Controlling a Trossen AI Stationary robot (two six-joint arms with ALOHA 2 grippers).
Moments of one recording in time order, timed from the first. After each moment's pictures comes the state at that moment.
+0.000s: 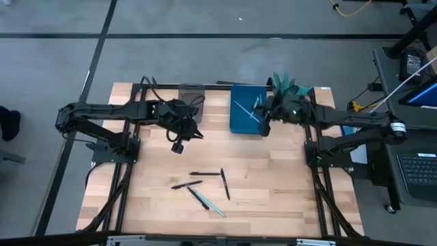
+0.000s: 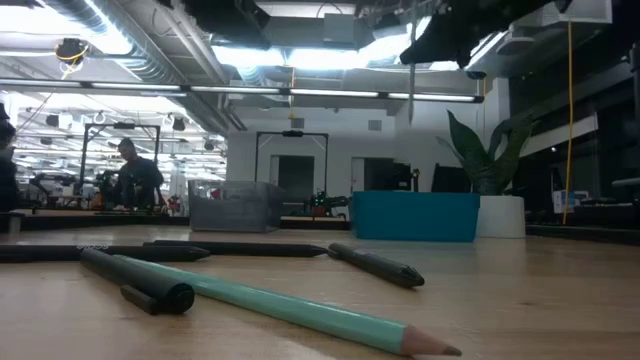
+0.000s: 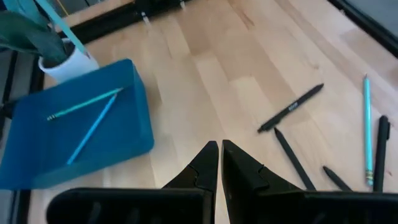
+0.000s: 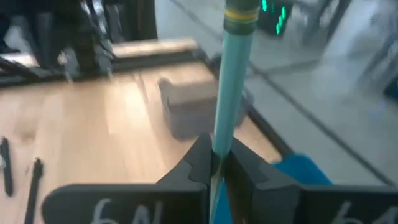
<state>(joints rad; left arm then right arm) 0.11 1.23 1.07 -0.53 0.17 0.42 -0.17 1.05 0.86 -0.19 0.24 0.04</state>
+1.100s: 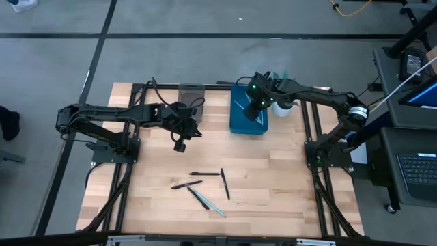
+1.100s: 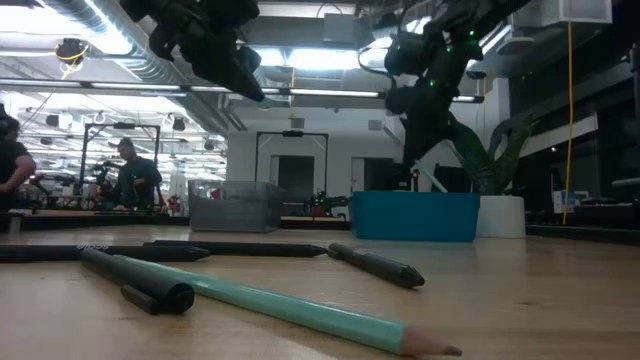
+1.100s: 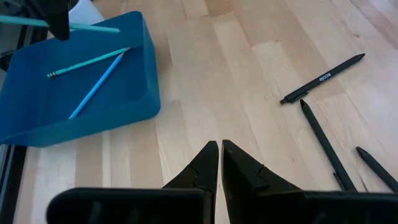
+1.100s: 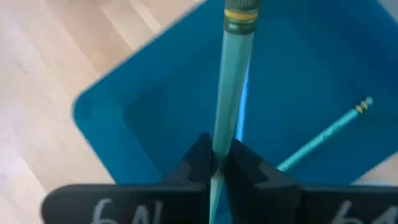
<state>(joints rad) 0.16 1.23 0.91 -0.41 0.12 0.40 -0.53 1.60 1.22 -0.76 -0.03 0.19</state>
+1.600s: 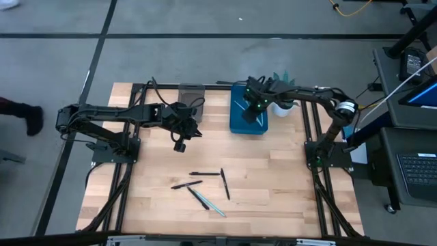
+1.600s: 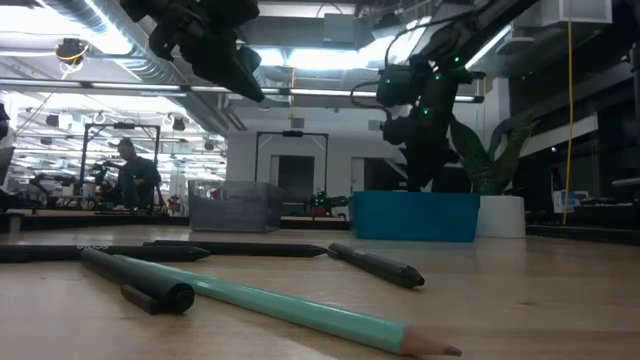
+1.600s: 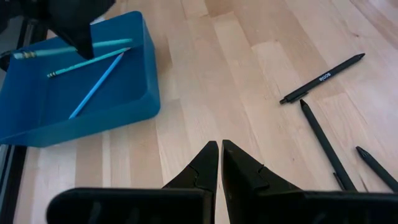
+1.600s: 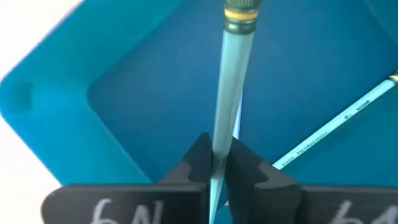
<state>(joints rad) 0.16 1.23 0.91 -0.41 0.12 0.40 -0.55 1.73 1.22 -0.77 -0.06 0.18</state>
